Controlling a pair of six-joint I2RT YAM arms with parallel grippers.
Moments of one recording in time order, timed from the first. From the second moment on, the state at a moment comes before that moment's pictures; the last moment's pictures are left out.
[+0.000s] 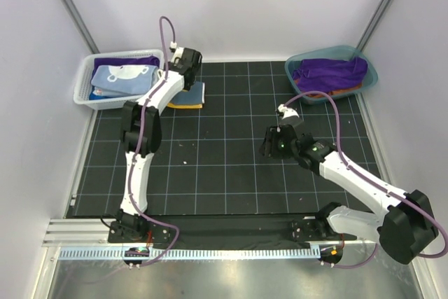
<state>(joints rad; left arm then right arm) -0.32 2.30 2.04 -0.70 -0.84 -0.16 0.58 1.11 0.73 -0.38 0.03 0.54</state>
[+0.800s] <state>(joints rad) -0.27 2.17 1.97 -0.56 -0.73 -0.11 0.58 1.09 0.69 -0.39 0.02 0.52</state>
